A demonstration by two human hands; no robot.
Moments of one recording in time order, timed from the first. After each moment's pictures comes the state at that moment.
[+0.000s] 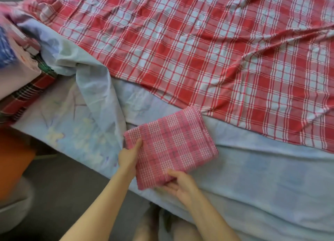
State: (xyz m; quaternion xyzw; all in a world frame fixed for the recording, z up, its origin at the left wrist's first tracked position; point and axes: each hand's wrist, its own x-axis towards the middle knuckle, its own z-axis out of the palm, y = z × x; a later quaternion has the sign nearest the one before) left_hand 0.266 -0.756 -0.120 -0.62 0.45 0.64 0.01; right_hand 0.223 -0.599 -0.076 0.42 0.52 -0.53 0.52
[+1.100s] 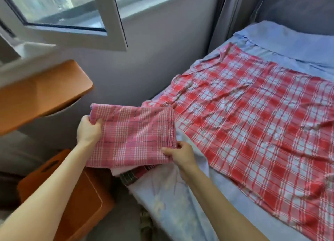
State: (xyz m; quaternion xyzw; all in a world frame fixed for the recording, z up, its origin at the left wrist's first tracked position) left_hand 0.384 -1.235 0.138 -0.62 0.67 0.33 -0.24; right_hand 0.220 -1.022 0.112 -0.08 0.70 -0.56 0.44
